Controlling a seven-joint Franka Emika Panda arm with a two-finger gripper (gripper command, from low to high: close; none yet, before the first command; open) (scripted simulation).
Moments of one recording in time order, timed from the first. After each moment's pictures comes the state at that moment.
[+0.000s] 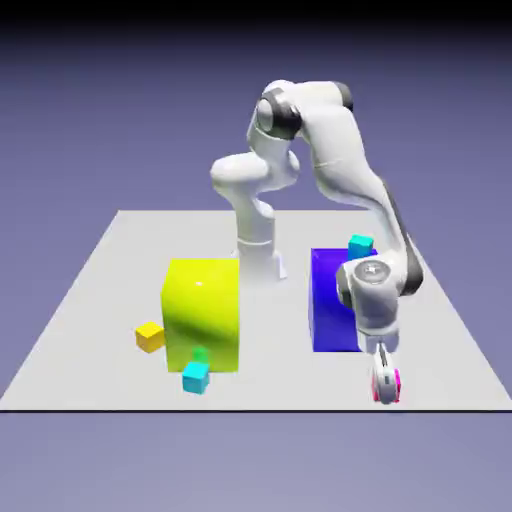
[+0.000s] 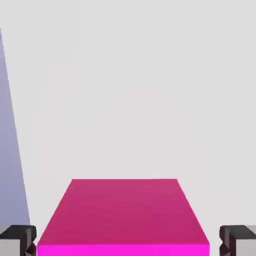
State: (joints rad) arm 0.37 0.60 0.13 -2.15 0.34 2.84 2.59
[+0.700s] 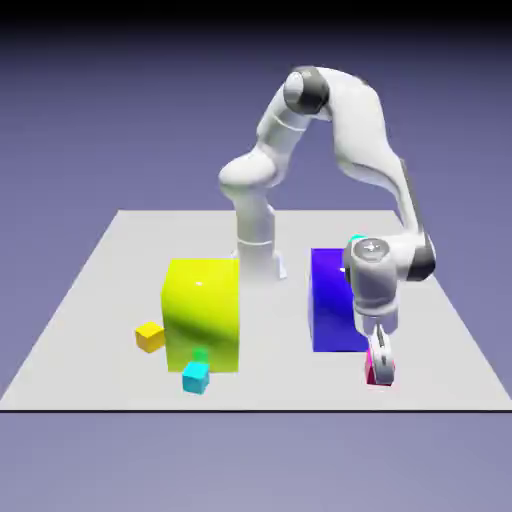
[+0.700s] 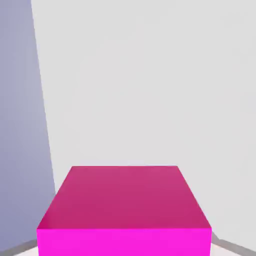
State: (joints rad) arm 1.08 0.53 -0.59 -2.16 0.87 2.55 2.25
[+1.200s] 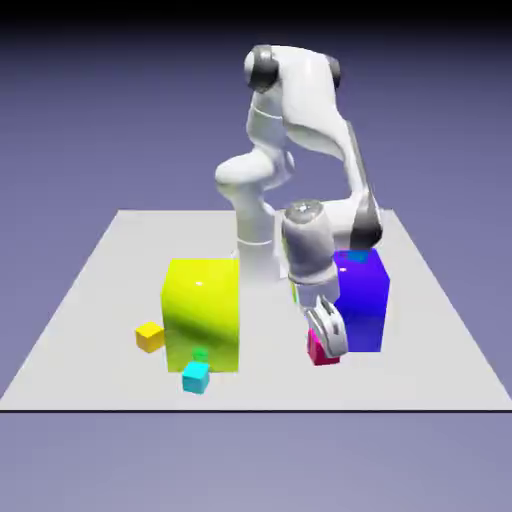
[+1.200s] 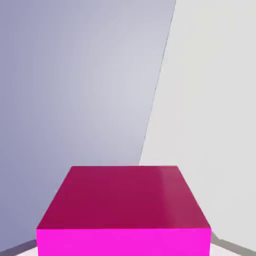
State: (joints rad) arm 0.66 0.27 -0.57 -2.19 0.46 2.43 1.86
